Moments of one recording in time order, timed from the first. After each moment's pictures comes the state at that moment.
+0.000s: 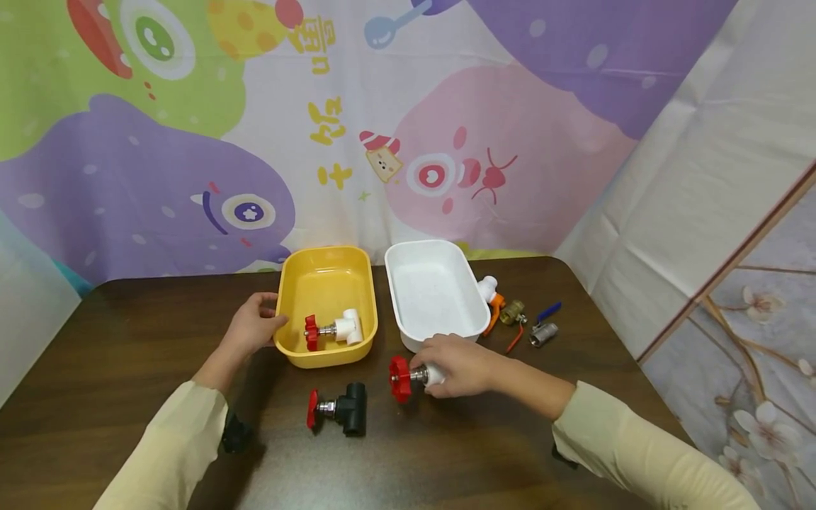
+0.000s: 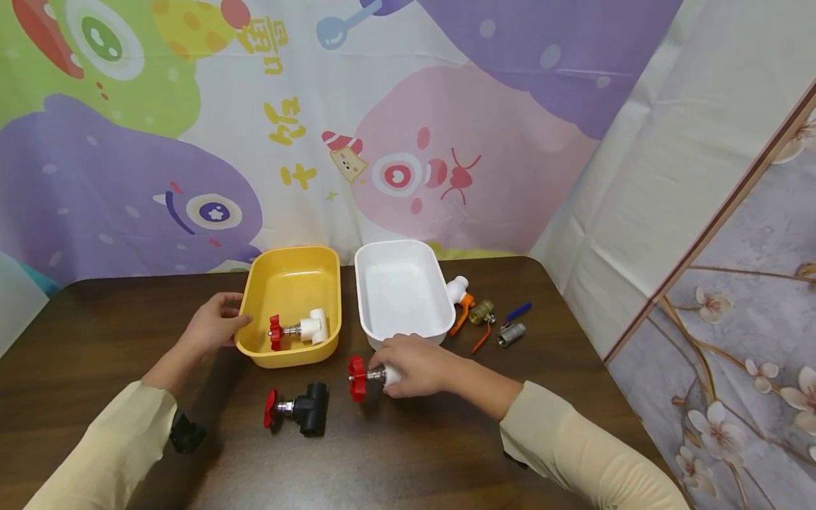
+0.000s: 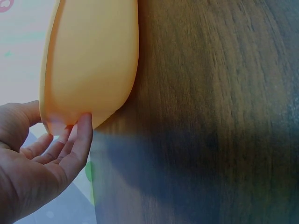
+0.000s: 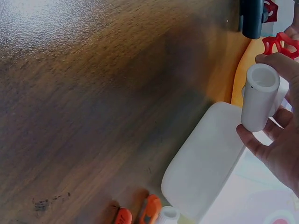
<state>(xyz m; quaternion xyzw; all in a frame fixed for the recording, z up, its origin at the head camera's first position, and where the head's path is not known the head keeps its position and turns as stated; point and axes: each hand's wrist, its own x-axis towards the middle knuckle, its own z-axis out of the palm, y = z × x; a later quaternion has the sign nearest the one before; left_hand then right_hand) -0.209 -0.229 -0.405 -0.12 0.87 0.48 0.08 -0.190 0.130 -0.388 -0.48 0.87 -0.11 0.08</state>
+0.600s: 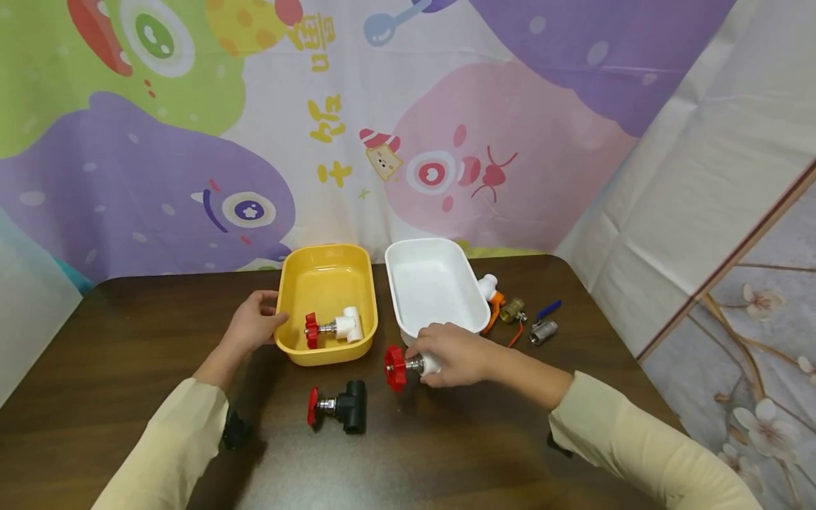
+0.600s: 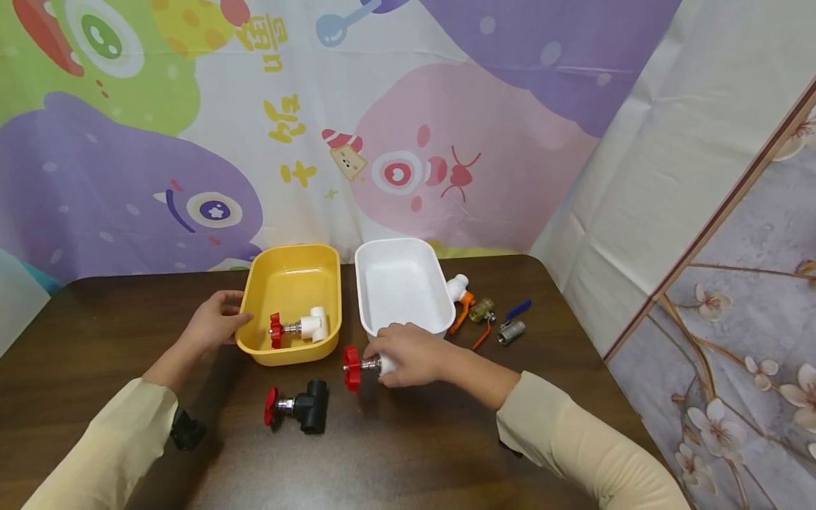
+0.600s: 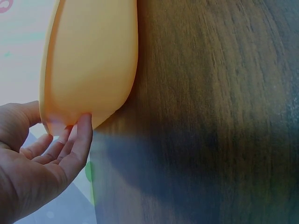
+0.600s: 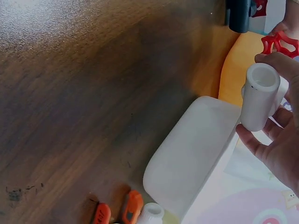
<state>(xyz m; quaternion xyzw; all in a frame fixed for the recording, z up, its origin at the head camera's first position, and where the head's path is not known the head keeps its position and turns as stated) -0.209 -0.228 -0.404 -0.11 0.87 0.48 0.08 -0.195 0.123 -0.374 -0.49 0.86 -0.11 0.06</state>
